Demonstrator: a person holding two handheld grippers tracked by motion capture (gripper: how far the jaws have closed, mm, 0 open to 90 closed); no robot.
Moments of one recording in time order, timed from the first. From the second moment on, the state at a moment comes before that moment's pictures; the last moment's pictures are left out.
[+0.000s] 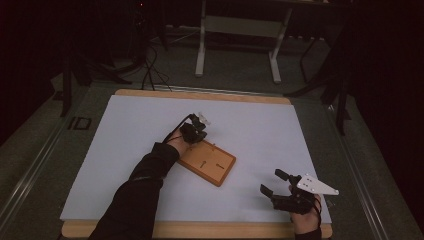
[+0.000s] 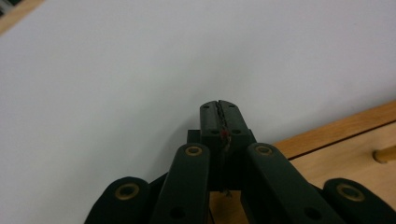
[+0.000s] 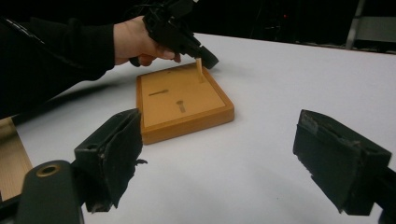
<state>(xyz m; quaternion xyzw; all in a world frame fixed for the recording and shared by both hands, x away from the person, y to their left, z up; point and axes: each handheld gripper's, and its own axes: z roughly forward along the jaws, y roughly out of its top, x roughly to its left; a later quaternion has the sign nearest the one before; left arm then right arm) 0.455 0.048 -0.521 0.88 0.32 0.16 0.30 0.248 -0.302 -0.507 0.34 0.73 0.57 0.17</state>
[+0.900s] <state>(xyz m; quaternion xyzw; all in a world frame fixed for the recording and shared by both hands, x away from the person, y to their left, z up) 0.406 0.096 -0.519 0.89 0.30 0.12 0.31 0.251 -0.298 -0.509 0.34 0.73 0.57 0.16</state>
